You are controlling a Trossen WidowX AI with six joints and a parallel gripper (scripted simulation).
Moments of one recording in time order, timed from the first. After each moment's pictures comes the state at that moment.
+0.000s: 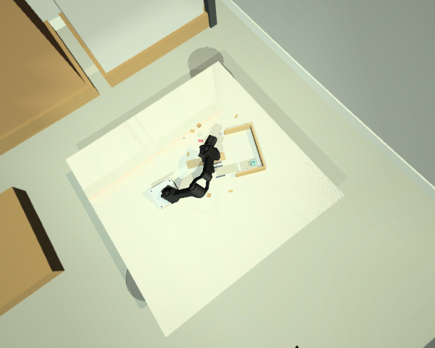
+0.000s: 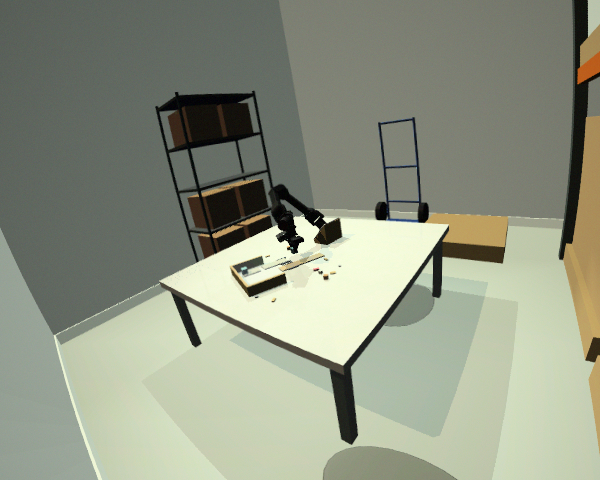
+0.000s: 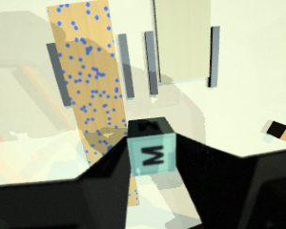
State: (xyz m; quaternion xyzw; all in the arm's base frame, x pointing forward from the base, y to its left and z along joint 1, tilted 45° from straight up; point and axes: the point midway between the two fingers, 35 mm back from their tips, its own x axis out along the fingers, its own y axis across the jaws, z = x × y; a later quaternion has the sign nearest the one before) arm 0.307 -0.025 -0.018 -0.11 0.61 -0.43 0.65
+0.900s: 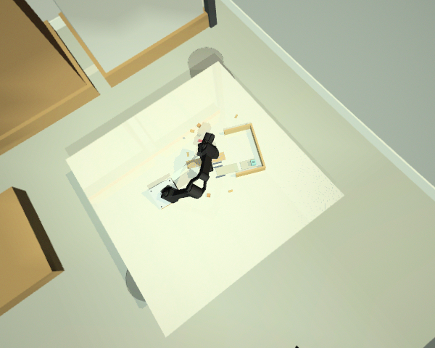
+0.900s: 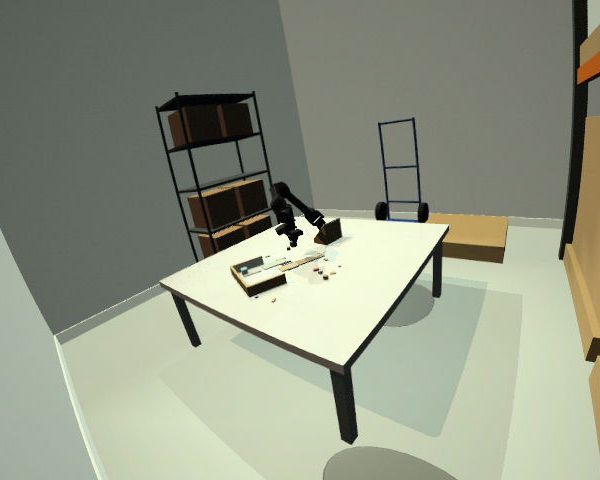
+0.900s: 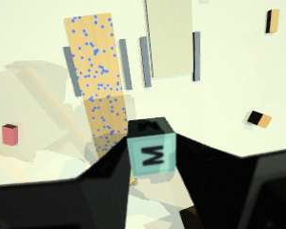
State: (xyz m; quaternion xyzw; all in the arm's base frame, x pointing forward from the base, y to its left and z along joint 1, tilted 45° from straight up) arm 0.306 0.001 0.008 -0.10 0.61 -0.43 0.66
